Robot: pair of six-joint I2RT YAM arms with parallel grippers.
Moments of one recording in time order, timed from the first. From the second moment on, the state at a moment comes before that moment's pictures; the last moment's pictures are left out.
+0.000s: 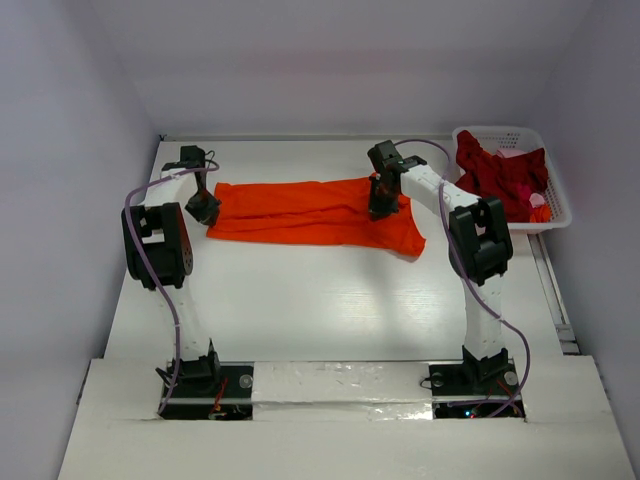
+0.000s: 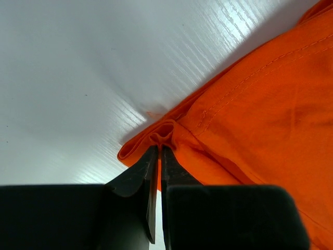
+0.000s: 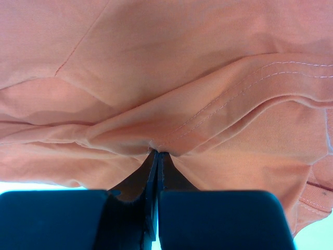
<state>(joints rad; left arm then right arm) 0.08 2.01 1.52 -0.79 -0.16 -0.72 0.41 2.14 1.75 -0.78 0.04 0.53</state>
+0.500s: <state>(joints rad) 0.08 2.01 1.63 -0.83 -0.18 -0.73 0.38 2.14 1.77 -0.78 0.04 0.53</state>
